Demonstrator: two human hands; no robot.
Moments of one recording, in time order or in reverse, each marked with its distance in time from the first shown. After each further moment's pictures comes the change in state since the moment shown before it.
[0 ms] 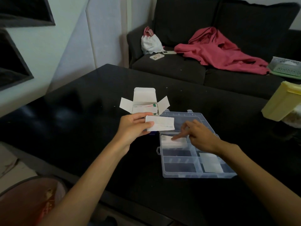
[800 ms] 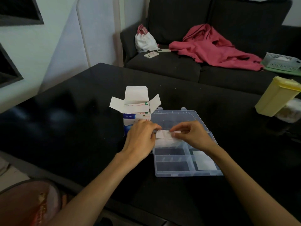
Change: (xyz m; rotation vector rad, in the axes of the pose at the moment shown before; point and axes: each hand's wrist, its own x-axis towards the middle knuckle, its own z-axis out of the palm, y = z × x) left_hand 0.009 -0.037 0.038 1.128 -0.014 0.574; right_hand -0.007 -0.007 0.007 0.655 0.229 0.232
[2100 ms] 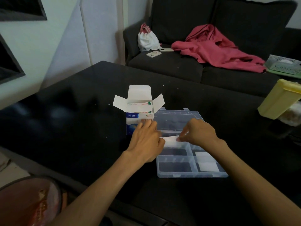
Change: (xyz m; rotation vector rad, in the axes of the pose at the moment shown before) left_hand -0.001 -0.001 0.009 0.348 -0.164 0.077; right_hand 0.021 -0.005 0.002 -0.753 0.025 0.250
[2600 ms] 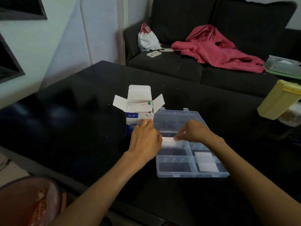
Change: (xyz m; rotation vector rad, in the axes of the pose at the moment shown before) left_hand 0.003 0.002 0.004 -0.086 0.050 -0.141; right_hand 0.013 -0.001 0.000 0.152 -0.191 0.004
